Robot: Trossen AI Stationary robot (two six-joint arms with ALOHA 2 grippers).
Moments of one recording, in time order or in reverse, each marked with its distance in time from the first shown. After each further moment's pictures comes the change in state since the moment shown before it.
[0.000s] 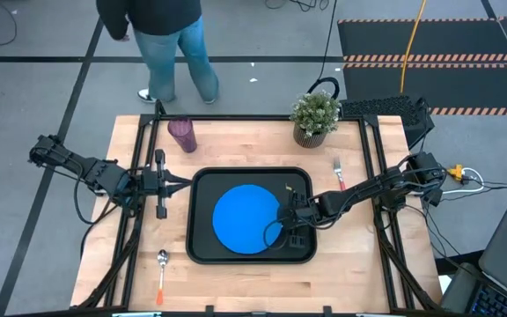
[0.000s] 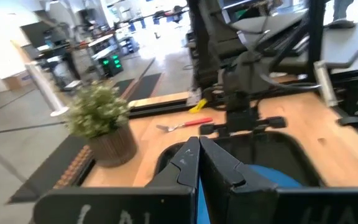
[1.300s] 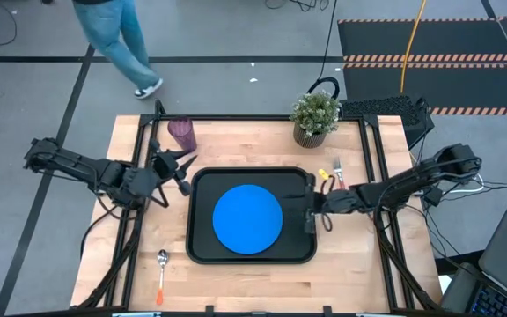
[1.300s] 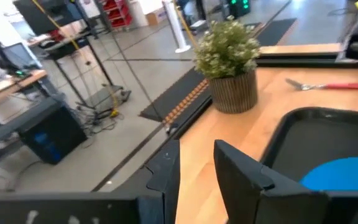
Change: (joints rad) left arm 0.128 0.209 0.089 -0.185 -0.460 -0.232; right arm -0.002 -0.412 -0.474 0.763 0.235 -0.316
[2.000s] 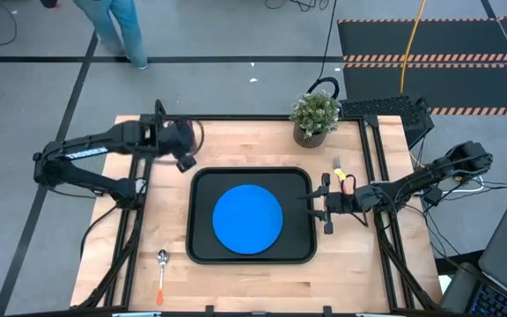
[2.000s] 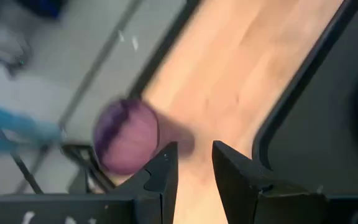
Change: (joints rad) left arm 0.538 0.358 0.517 -0.864 0.500 -0.106; right arm 0.053 -0.217 -0.233 0.280 -0.030 -0.097
